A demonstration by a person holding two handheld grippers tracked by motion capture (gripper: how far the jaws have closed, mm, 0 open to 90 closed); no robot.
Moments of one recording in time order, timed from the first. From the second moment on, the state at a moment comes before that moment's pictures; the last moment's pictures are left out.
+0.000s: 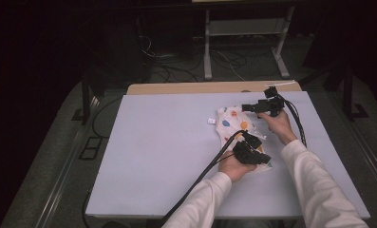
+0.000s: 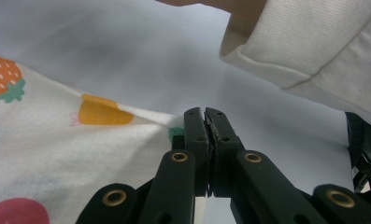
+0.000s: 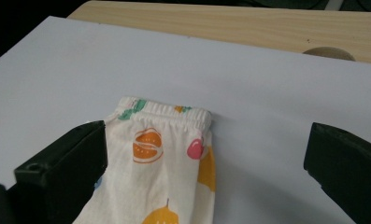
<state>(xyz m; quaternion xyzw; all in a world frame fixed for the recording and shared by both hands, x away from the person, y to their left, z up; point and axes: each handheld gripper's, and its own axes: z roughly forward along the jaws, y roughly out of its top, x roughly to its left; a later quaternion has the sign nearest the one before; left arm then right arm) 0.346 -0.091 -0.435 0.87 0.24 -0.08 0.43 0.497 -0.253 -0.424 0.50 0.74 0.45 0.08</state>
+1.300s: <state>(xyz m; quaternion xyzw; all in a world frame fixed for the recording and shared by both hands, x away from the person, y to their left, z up) 0.365 -0.052 -0.406 0.85 0.28 -0.01 0.45 0.476 -0.270 -0.421 0.50 0.73 0.46 0.08</state>
